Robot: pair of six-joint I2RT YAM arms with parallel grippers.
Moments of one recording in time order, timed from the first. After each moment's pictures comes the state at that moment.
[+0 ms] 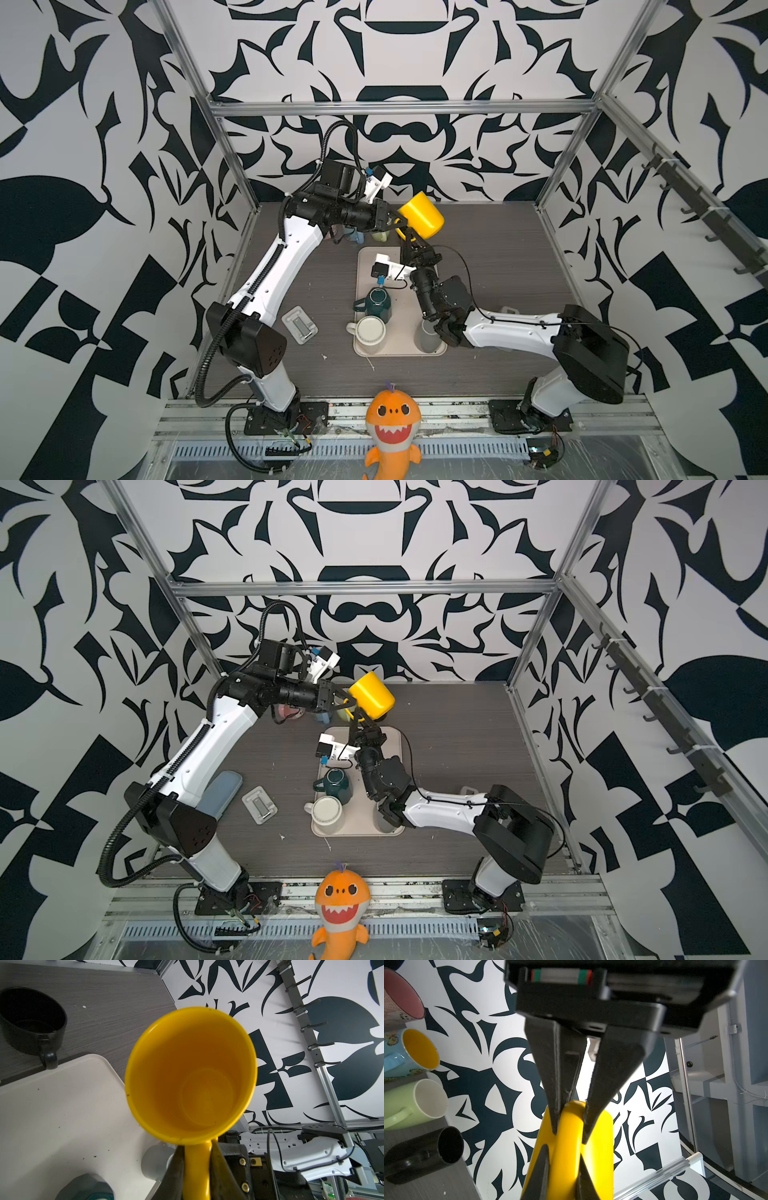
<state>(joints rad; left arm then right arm) -0.45 1.70 1.87 -0.86 0.85 -0.35 0.99 1.57 0.83 1.17 0.63 -1.59</state>
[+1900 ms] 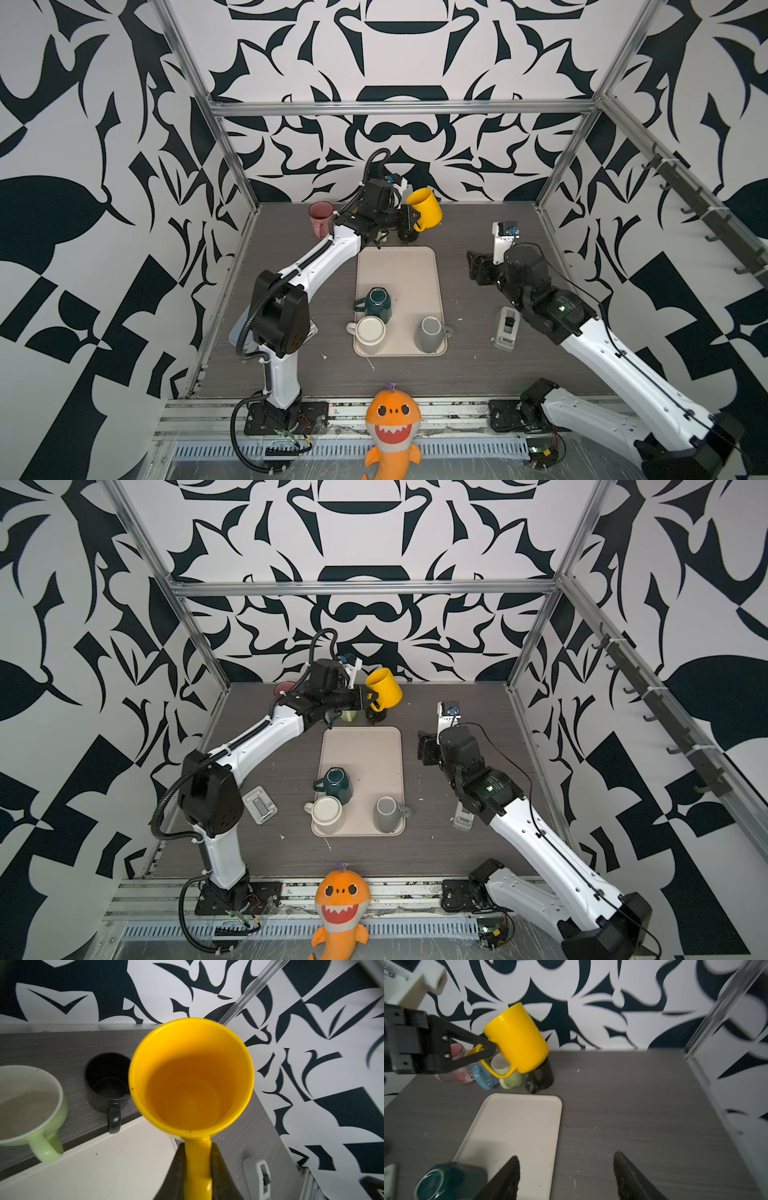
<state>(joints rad) -0.59 1.92 1.72 -0.29 0.30 -0.45 0.53 0.98 0.99 -0.49 0.25 0.35</state>
